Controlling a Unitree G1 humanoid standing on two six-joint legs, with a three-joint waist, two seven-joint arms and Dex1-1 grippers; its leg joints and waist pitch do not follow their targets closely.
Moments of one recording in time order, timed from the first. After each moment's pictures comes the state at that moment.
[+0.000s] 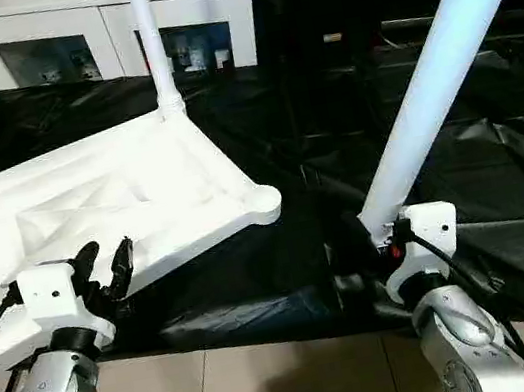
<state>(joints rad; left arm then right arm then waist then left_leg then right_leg) 0.12 0.05 0.06 -0.26 -0.06 0.15 -0.16 0.12 -0.11 -0.14 -0.29 0.27 0.36 0.20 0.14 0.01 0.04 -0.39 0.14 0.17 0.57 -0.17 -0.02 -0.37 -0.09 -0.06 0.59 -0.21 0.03</state>
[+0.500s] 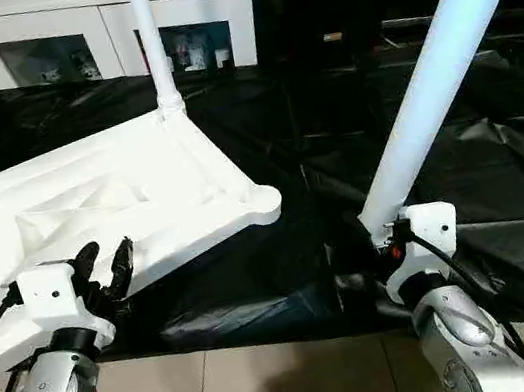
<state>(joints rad) 0.12 0.05 0.06 -0.26 -0.06 0.15 -0.16 0.12 -0.11 -0.14 -0.29 0.27 0.36 0.20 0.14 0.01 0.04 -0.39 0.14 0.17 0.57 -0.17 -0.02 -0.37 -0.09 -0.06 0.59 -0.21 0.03</state>
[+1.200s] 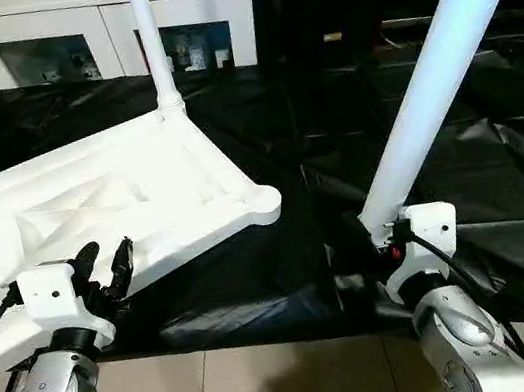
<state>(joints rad) 0.12 0.05 0.06 -0.26 -0.06 0.15 -0.16 0.12 -0.11 -0.14 -0.29 0.27 0.36 0.20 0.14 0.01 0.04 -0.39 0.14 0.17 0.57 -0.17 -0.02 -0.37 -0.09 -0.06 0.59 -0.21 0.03</state>
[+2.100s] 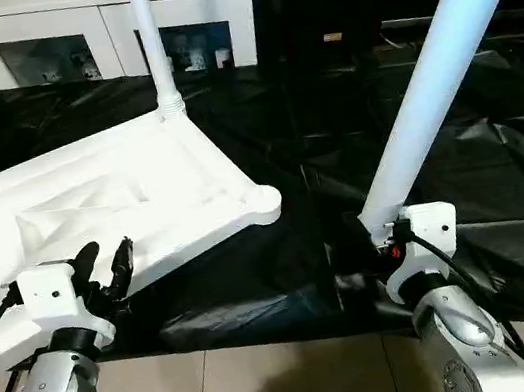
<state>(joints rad) 0.12 0.05 0.06 -0.26 -0.06 0.15 -0.16 0.12 -0.11 -0.14 -0.29 0.27 0.36 0.20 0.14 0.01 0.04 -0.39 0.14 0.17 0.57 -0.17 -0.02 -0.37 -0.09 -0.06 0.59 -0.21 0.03</state>
